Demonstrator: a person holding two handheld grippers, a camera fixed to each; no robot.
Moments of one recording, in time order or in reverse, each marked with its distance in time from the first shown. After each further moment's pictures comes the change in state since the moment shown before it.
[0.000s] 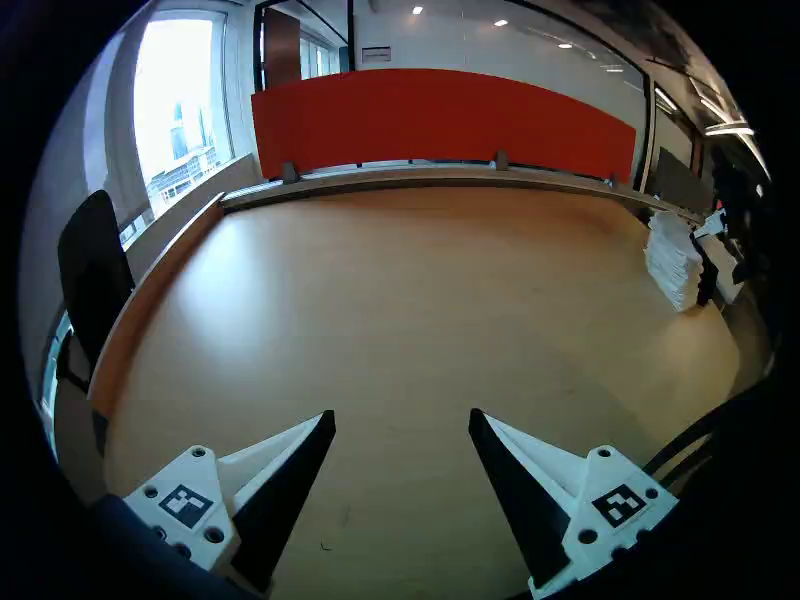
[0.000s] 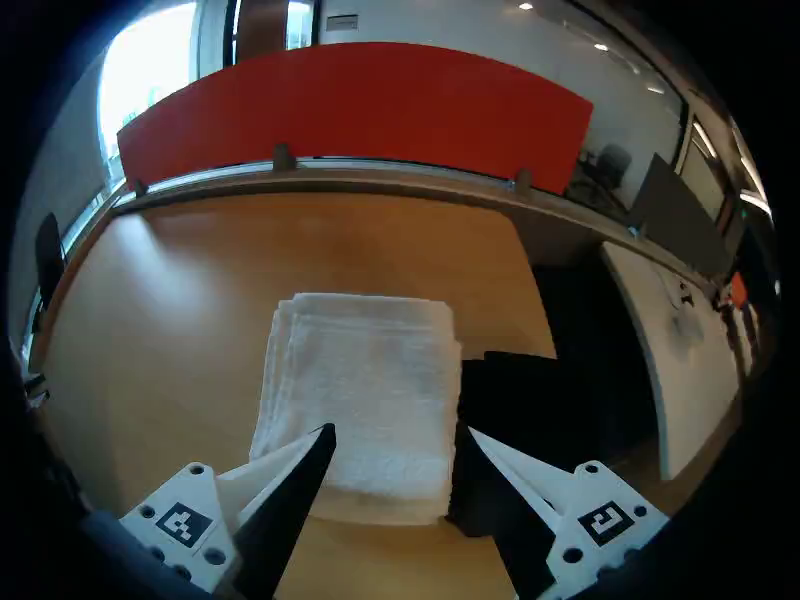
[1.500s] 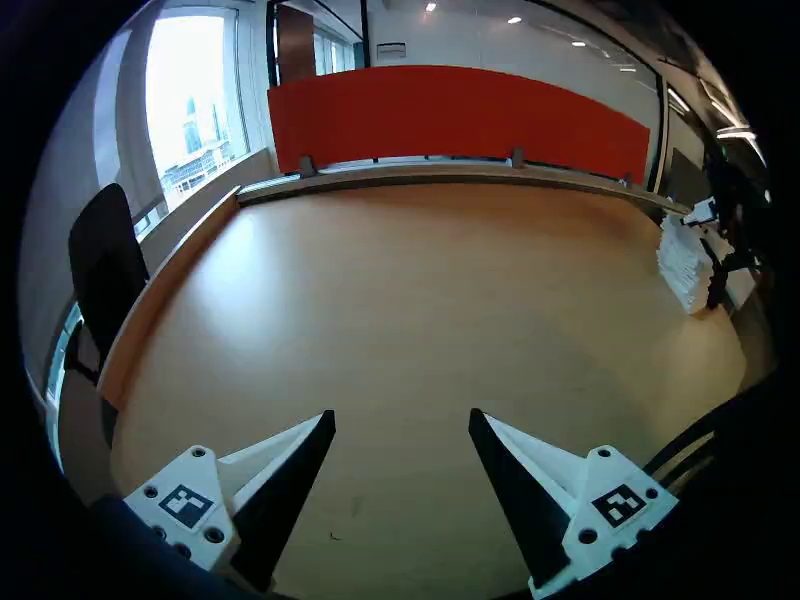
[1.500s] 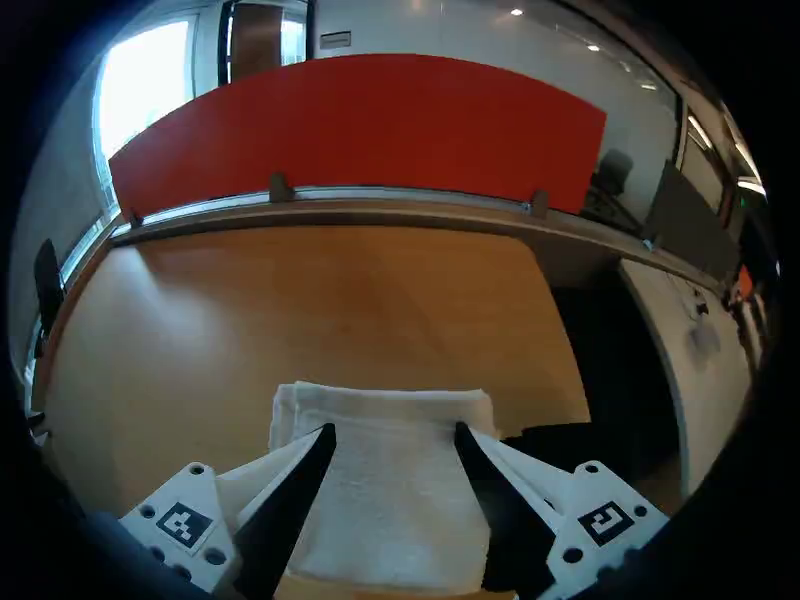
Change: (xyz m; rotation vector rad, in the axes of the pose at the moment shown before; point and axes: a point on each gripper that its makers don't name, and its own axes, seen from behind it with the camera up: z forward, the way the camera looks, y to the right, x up) left arm -0.004 -0.010 -0.009 0.056 -0.021 -0.018; right arm 0.054 -0.014 0.061 0.029 0.070 0.031
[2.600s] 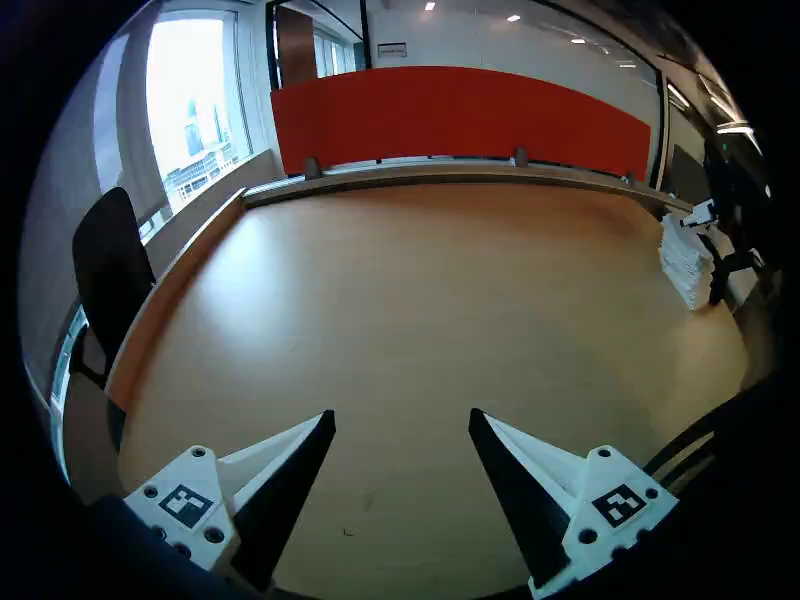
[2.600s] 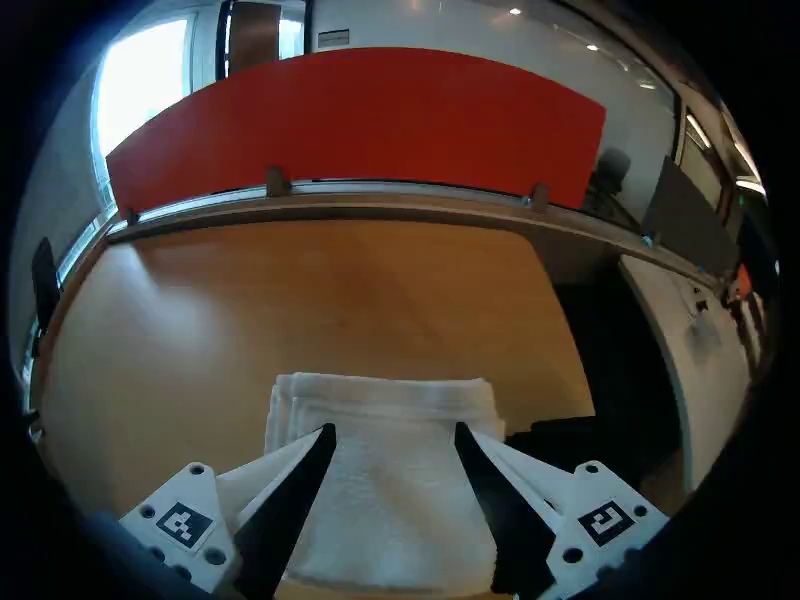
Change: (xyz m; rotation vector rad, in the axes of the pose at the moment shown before) left arm 0.001 -0.010 -0.008 0.014 0.001 0.011; right arm -0.007 -0.004 0.005 -0.010 0.003 0.003
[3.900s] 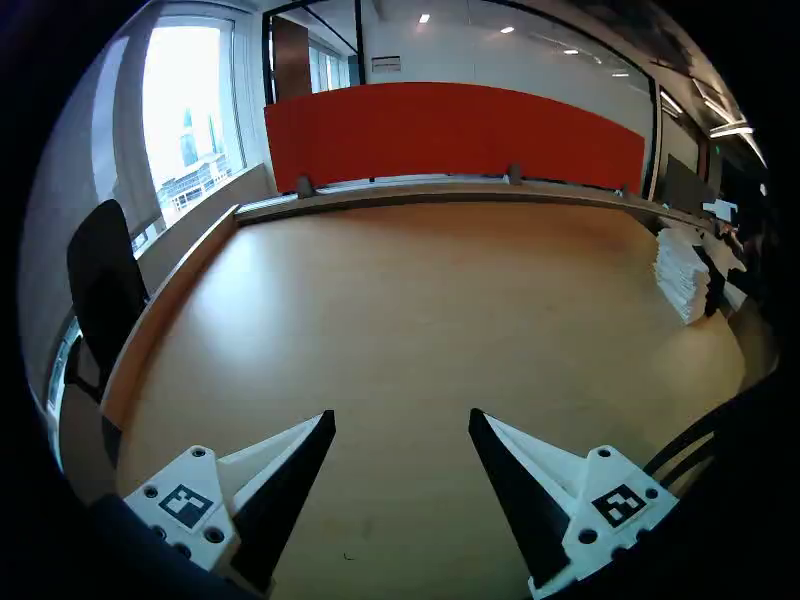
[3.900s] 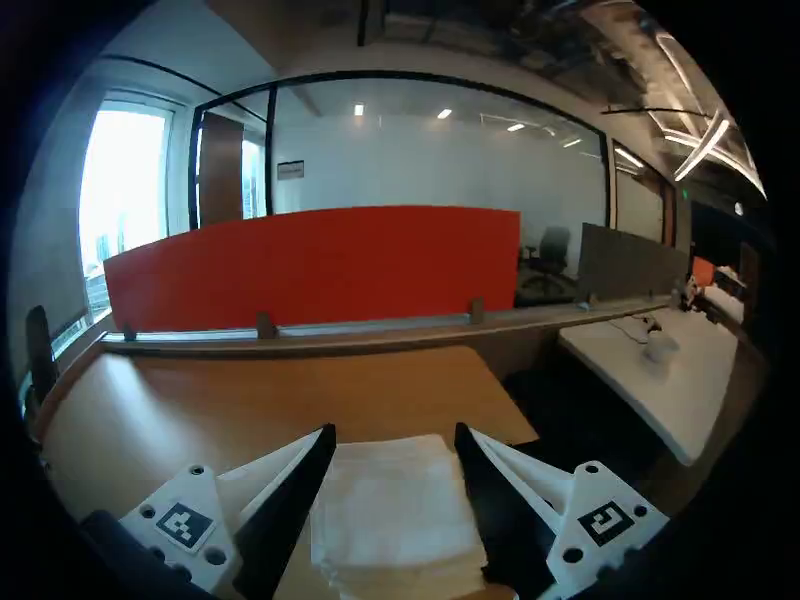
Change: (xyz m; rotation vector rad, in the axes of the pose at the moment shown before) left arm 0.027 0.001 0.007 -0.027 0.054 0.003; right arm 0.048 -0.004 -0.113 -0.127 0.483 0.140
